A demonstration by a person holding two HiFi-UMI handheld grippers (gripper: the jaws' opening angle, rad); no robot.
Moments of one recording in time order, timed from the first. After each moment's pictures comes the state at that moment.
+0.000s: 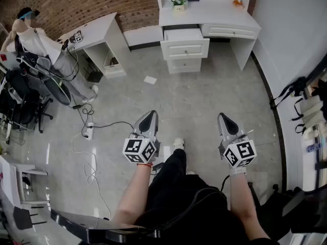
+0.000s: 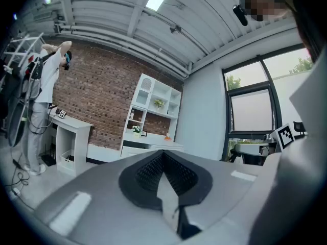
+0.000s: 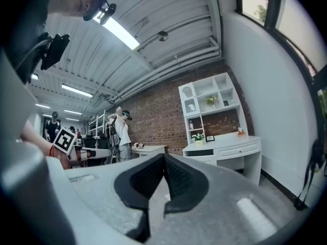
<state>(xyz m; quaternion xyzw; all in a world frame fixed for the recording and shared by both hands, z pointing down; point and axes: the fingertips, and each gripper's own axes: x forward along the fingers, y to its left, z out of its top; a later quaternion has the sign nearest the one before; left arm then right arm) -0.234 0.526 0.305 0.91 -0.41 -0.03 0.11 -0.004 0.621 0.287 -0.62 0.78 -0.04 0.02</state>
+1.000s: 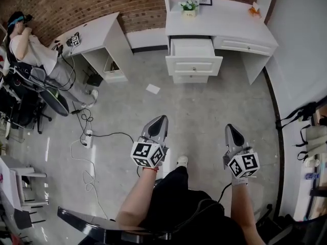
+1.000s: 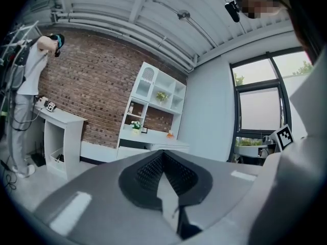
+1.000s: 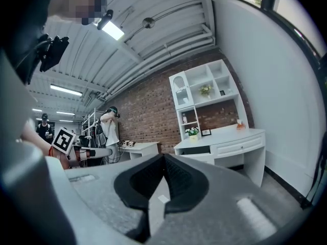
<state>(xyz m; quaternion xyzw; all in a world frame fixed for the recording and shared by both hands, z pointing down) -0.156 0.340 0.318 0.91 -0.40 -0.02 0.13 0.068 0.436 0.306 -0.63 0.77 -0.08 0.02</state>
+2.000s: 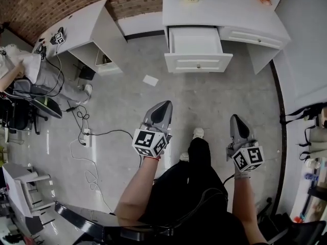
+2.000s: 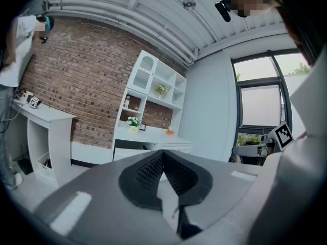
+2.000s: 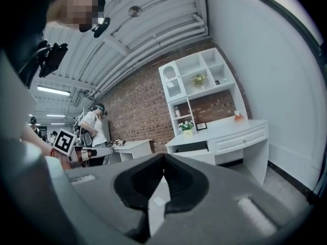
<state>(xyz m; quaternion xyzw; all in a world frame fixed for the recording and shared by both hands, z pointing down) -0.116 0.182 0.343 0.92 -0.36 0.00 0.13 0.095 0.291 0.339 -0.65 0.75 -0.12 0.02</state>
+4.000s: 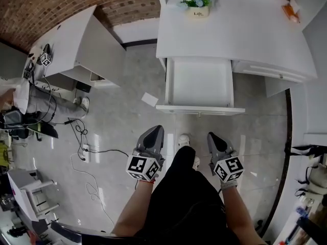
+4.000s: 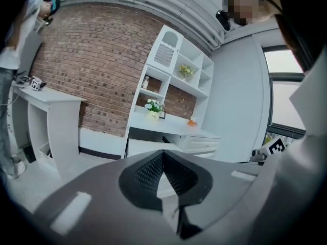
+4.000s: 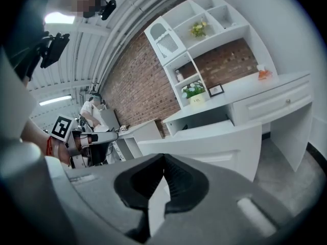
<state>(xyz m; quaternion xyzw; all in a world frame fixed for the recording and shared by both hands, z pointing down) -0.064 -0.049 0.433 0.88 -0.43 0.05 0.20 0.110 0.016 0.482 -0.54 0.80 -0.25 -0.03</state>
